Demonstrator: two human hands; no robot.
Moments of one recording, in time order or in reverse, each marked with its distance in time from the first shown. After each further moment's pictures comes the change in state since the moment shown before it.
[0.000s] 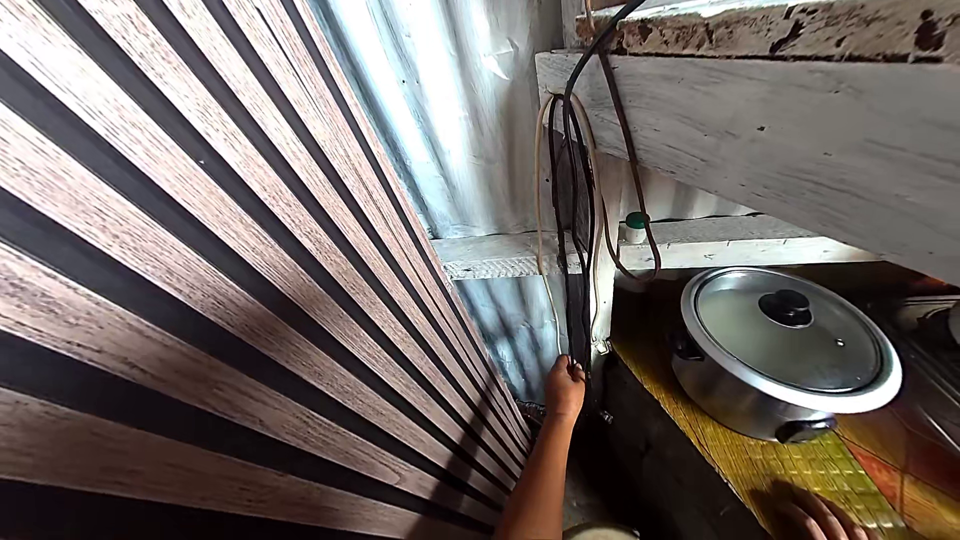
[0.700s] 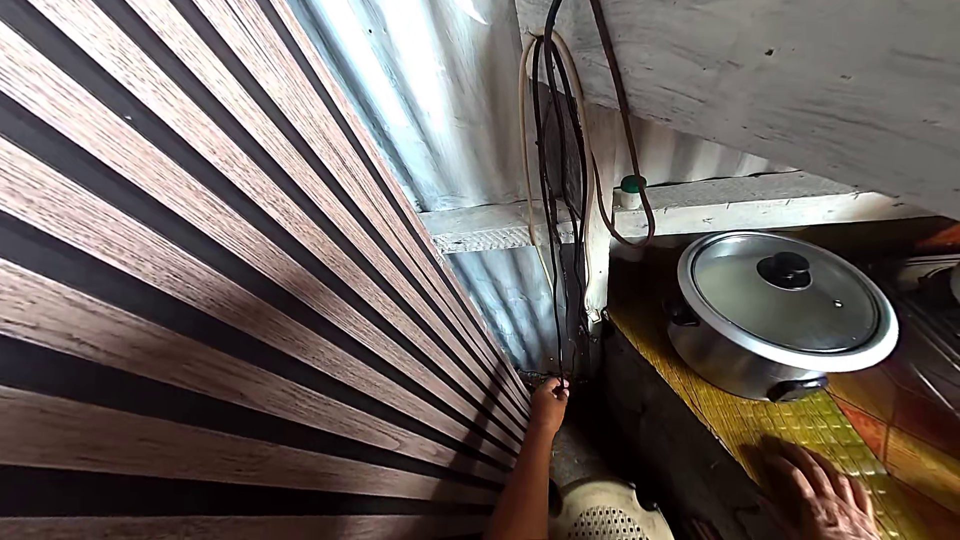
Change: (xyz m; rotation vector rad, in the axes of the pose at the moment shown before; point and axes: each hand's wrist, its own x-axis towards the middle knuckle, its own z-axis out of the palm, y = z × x) left_hand -0.035 -0.102 0.020 0.004 -0.226 -0.120; right_hand -0.005 0.009 0.012 -0.037 0.055 -0.025
